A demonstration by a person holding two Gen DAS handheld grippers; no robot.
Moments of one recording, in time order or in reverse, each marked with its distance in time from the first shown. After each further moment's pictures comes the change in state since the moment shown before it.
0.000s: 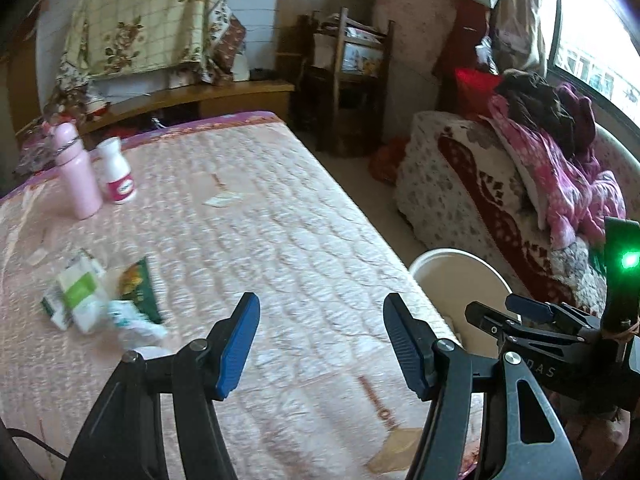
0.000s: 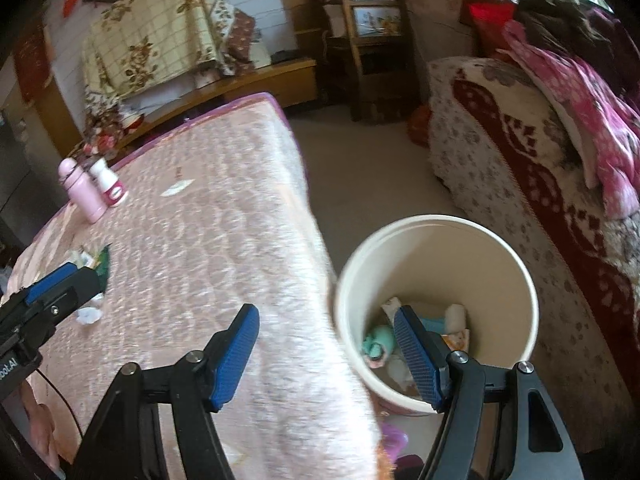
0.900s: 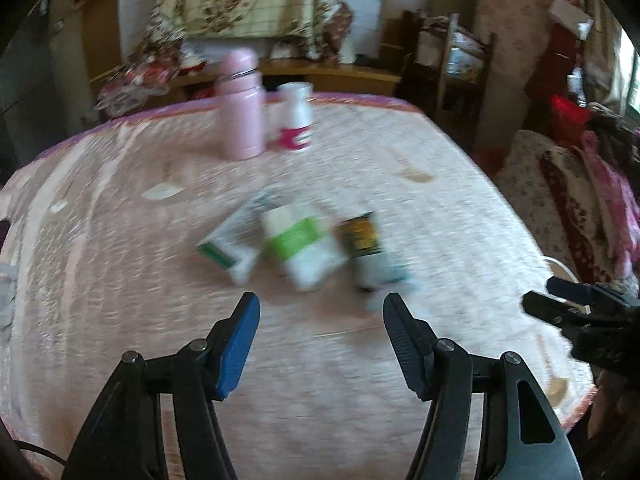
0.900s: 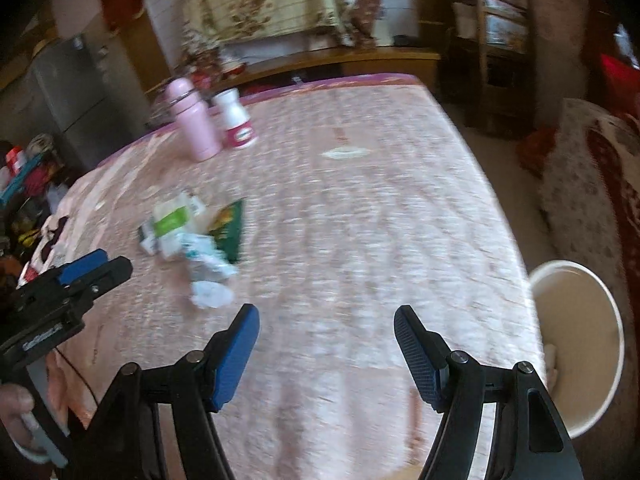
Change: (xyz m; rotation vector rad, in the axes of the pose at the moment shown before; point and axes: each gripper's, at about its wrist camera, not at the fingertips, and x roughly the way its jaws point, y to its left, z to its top) left arm -0.040 0.200 -0.043 -0.182 0.064 0.221; right arm 0.033 0.185 0.000 -0.265 0.083 0.235
